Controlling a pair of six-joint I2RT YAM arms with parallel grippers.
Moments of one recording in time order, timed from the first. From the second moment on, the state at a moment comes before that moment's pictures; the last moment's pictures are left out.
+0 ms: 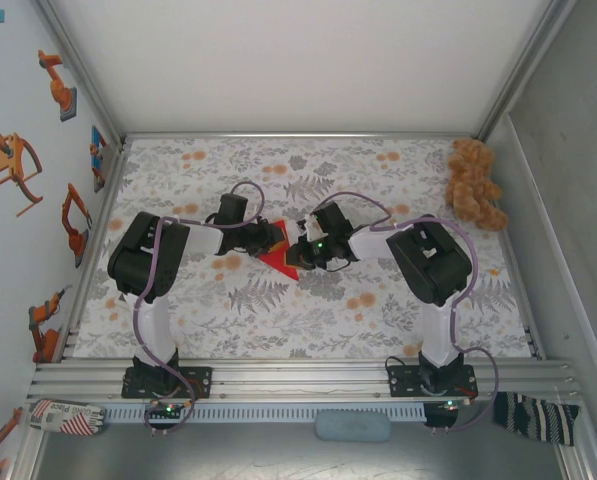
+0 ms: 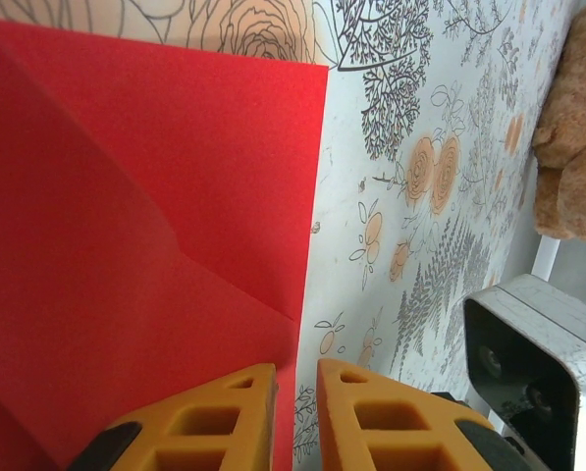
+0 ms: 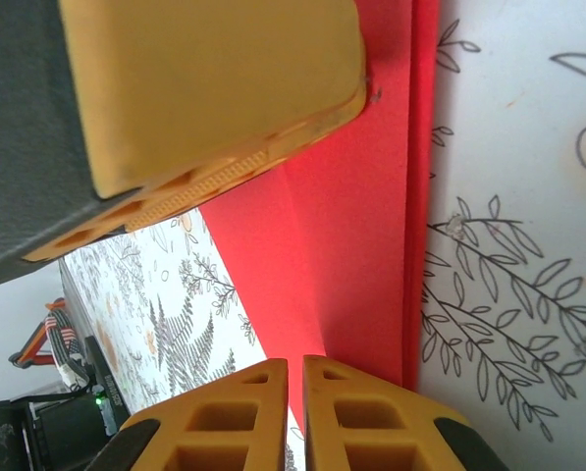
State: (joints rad) left arm -0.46 1.97 0.95 0.16 0.66 -0.92; right arm 0.63 2.00 1.05 0.03 -0.73 0.72
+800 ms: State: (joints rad) left arm -0.41 1.85 0.94 0.12 0.65 -0.86; right arm 0.64 2.01 1.08 -0.07 -0.69 0.63
